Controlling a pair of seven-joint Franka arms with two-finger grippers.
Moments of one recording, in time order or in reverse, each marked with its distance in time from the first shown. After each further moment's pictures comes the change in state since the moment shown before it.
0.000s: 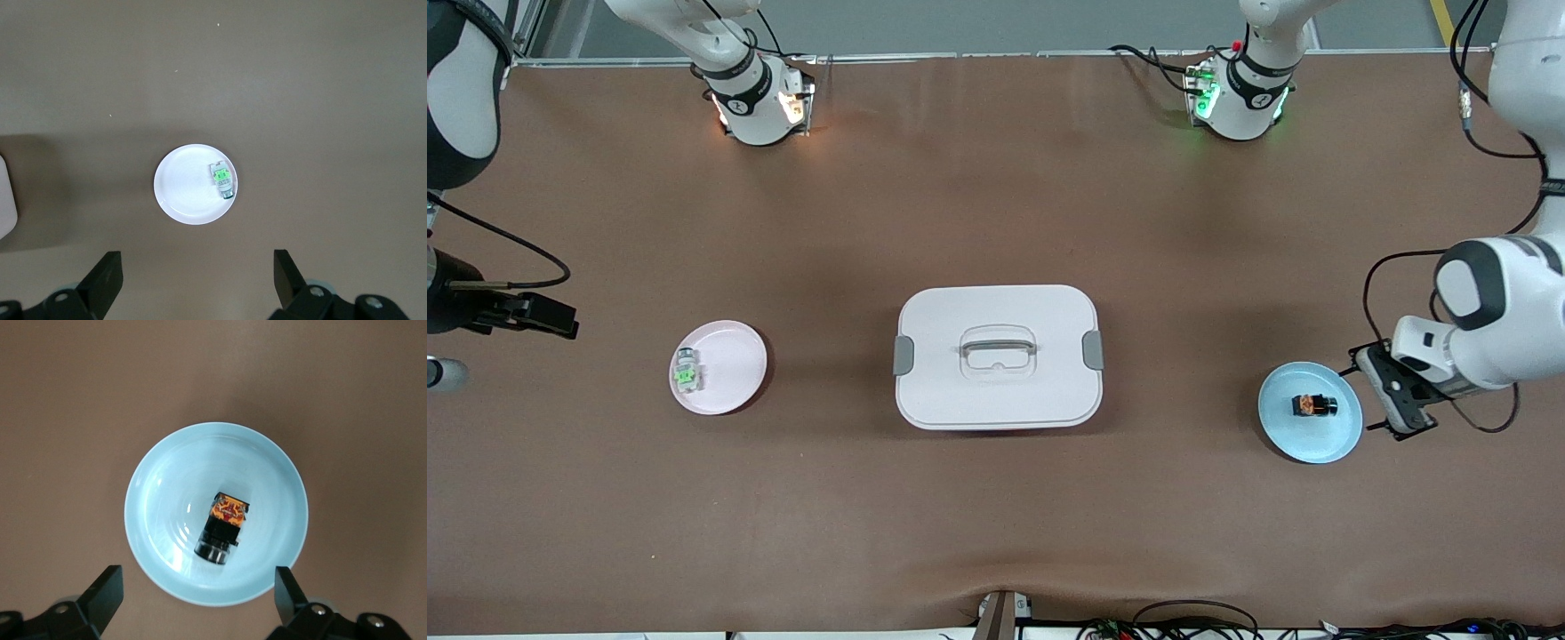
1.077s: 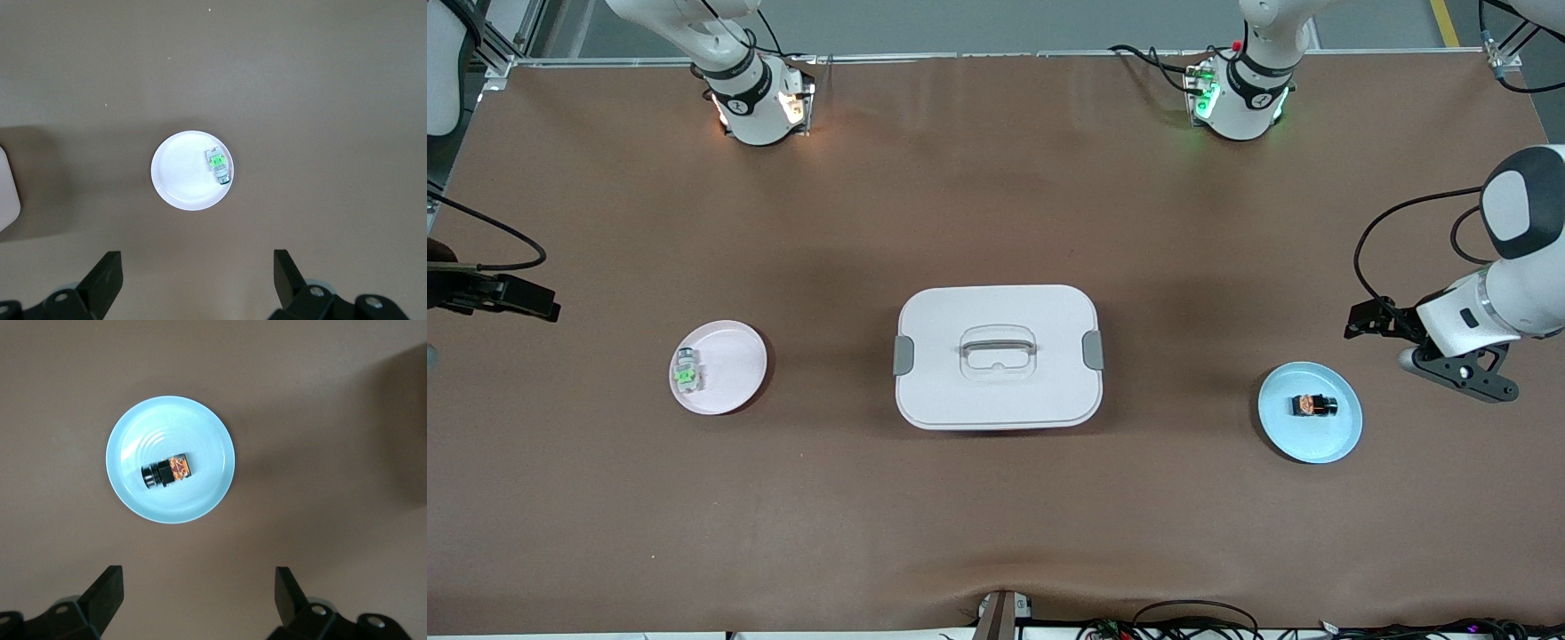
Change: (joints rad) left arm -0.010 -0.239 -0.076 0.007 0.000 -0.327 -1.014; right arm -0.028 -0.022 0.002 0.000 0.013 -0.051 0.003
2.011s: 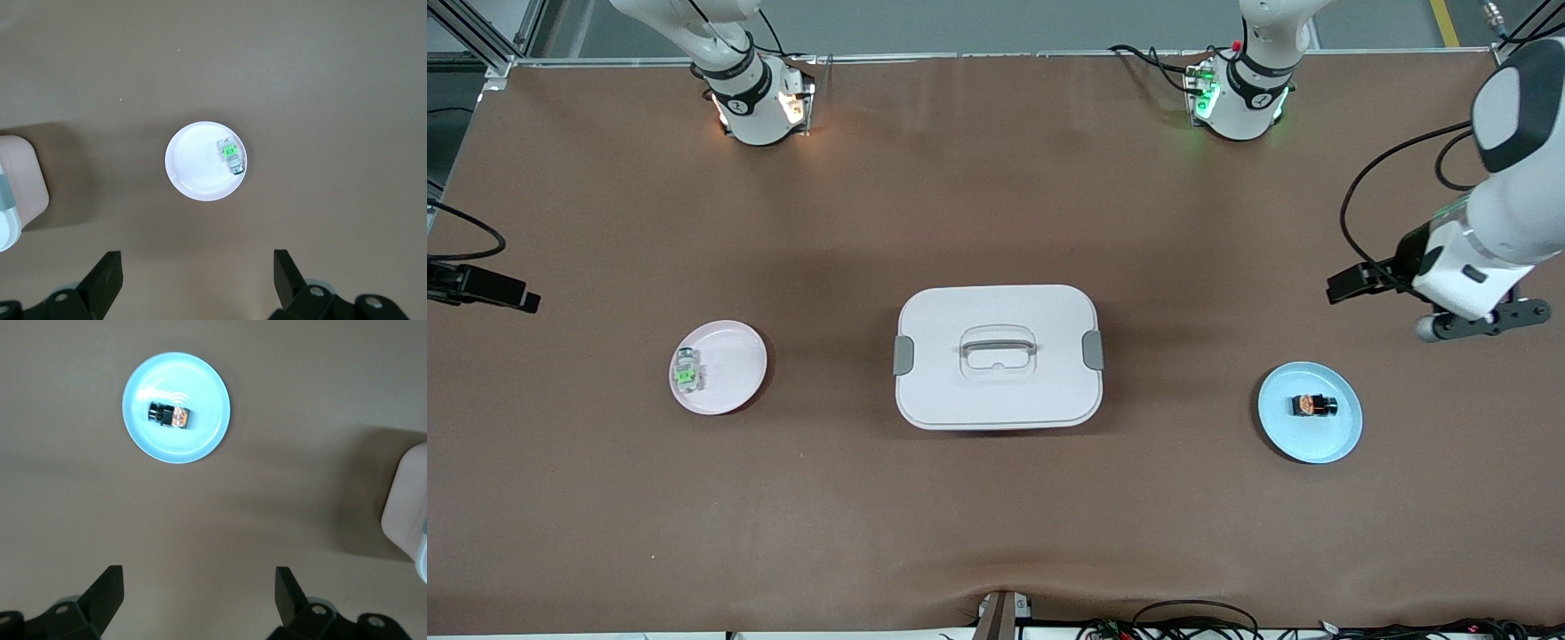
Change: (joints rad) left arm 0.014 -0.134 -0.107 0.065 0.000 -0.208 -0.576; right arm -0.123 -0.017 0.076 -0.006 0.076 -0.032 -0.003
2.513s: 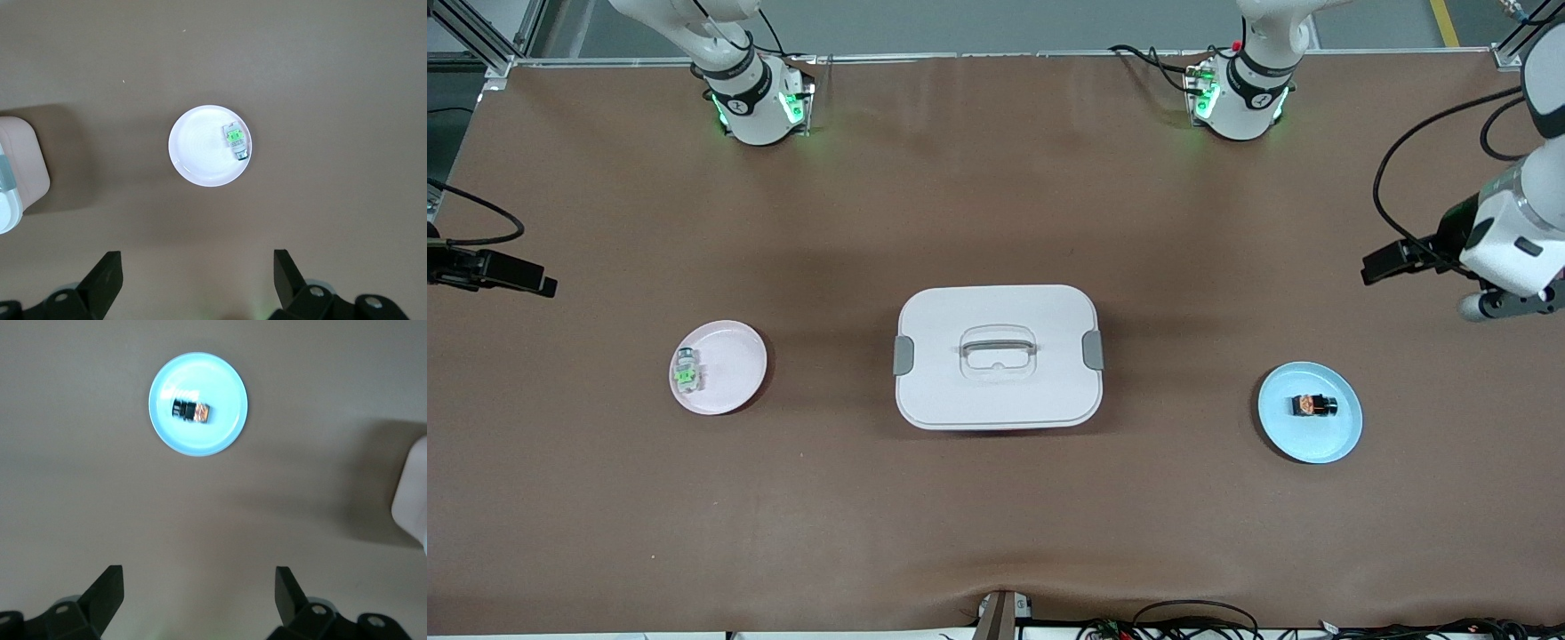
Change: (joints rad) left arm -0.239 -0.060 0.261 0.052 -0.014 -0.128 0.061; right arm 0.019 -0.056 0.001 -0.088 0.000 -0.001 0.001
